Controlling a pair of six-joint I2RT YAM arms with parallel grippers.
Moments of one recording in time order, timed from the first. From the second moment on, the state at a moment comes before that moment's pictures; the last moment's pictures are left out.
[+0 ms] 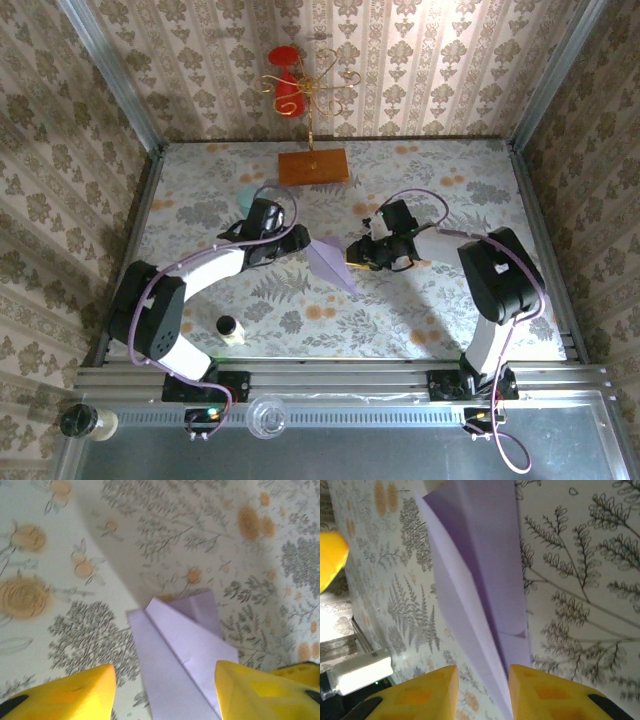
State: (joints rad) left arm -0.54 1.54 0.84 -0.13 0.18 -0.71; right arm 0.40 1.81 0.95 -0.16 -0.66 0.58
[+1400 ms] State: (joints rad) left arm -0.69 1.56 0.56 0.39 0.36 -1.14; right arm 0.38 1.93 0.96 0.16 -0.75 0.96
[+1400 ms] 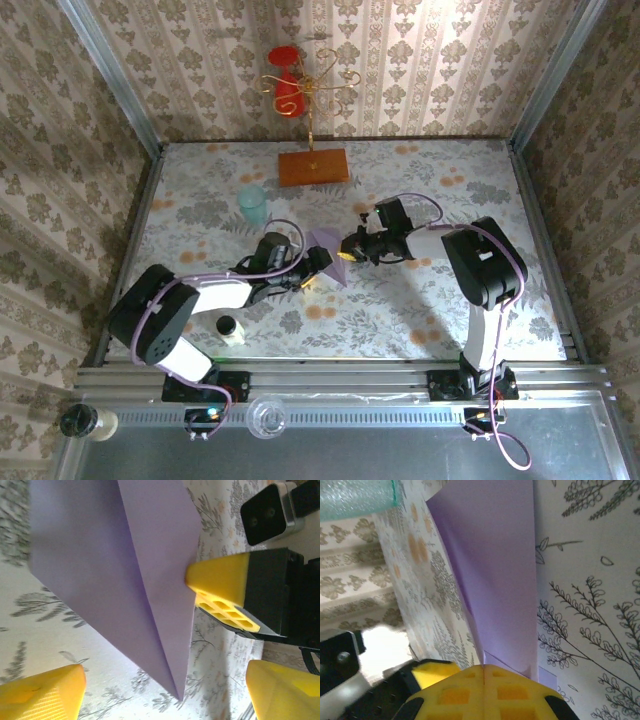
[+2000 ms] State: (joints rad) left arm -0.72 1.76 0.61 0.66 0.41 -1.27; right arm 0.36 1.93 0.87 0.48 -0.76 1.29
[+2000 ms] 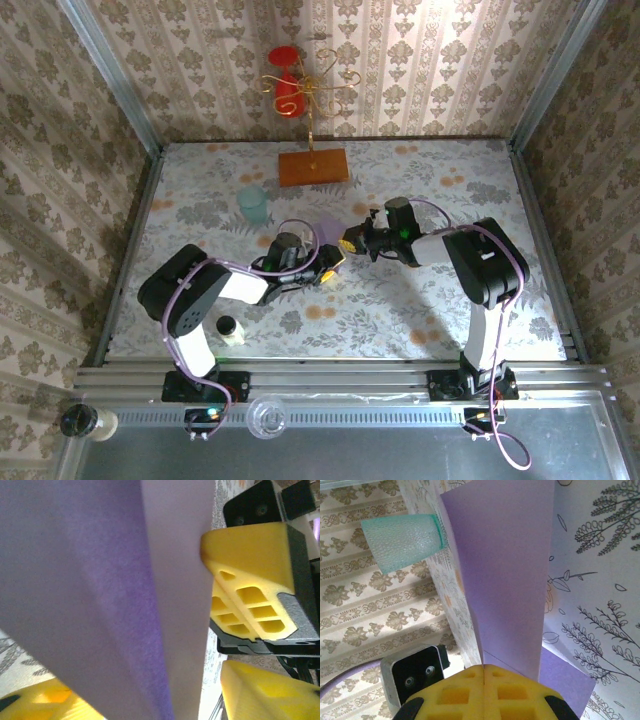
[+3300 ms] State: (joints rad) left arm -0.71 1.72 0.69 0.38 0.38 -1.09; right arm 0.29 1.77 0.79 0.28 -0.70 1.14
